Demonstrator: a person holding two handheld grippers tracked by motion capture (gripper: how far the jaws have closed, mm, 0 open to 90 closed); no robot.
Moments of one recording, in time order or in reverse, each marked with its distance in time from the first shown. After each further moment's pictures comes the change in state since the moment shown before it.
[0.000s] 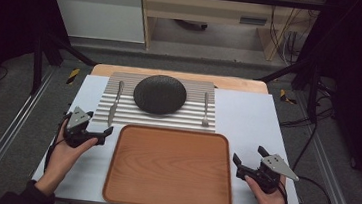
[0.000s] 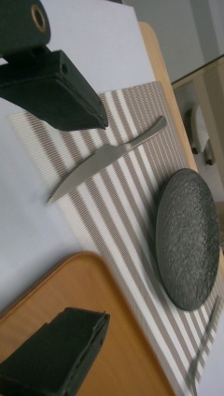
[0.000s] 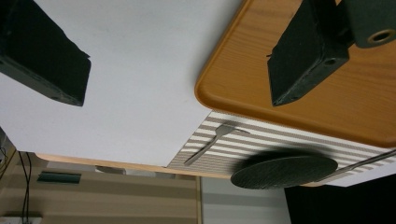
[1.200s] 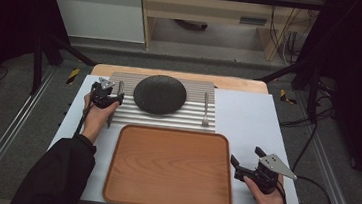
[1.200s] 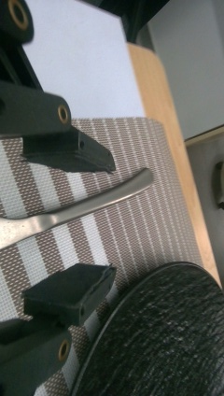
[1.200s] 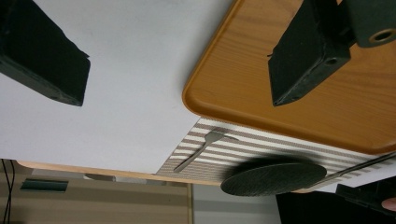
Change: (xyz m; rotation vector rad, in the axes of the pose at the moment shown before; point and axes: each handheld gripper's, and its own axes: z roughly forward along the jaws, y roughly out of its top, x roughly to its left) left arm 0.050 0.035 0.134 0.123 0.218 -0.091; right arm 0.002 -0.001 0.002 0.025 0.032 0.006
